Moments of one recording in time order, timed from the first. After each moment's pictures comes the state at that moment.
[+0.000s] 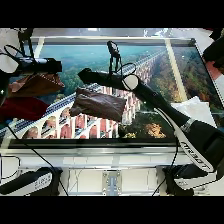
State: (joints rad) left arm -0.03 -1.22 1.42 1.20 -0.95 -1.33; right arm 0.63 -1.57 1.55 -0.70 0.48 1.35
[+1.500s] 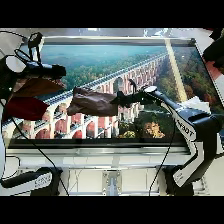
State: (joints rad) left arm -0.02 -1.30 1.41 1.15 -1.00 -1.33; right arm 0.25 -1.80 1.29 -0.29 1.02 1.17
